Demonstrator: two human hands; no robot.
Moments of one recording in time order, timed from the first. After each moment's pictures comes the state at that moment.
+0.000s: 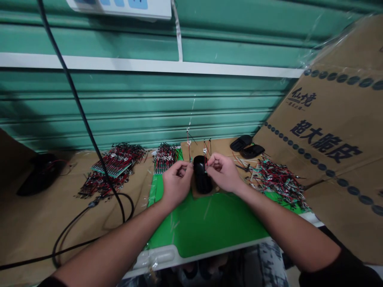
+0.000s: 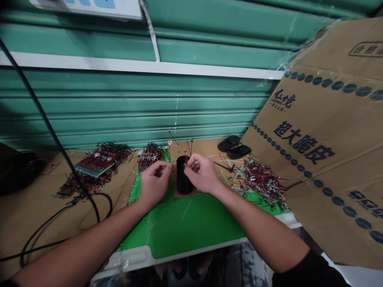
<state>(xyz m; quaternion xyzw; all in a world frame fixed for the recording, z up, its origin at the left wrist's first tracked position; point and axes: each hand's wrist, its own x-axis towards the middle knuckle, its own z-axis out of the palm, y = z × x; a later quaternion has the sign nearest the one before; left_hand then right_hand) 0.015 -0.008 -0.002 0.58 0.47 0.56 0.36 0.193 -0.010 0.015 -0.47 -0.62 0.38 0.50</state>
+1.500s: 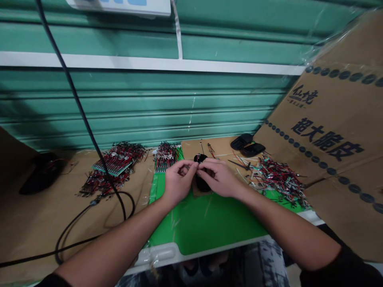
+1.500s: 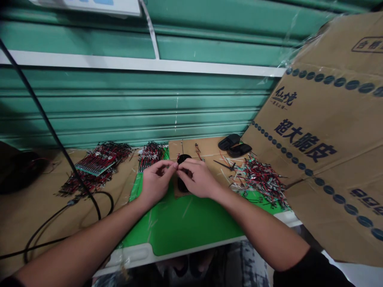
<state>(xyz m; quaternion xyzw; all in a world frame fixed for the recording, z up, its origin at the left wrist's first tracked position) 0.015 -0.005 -0.004 0.58 0.43 0.56 0.41 0.191 -0.017 0.017 -0.40 -0.81 0.21 0.38</state>
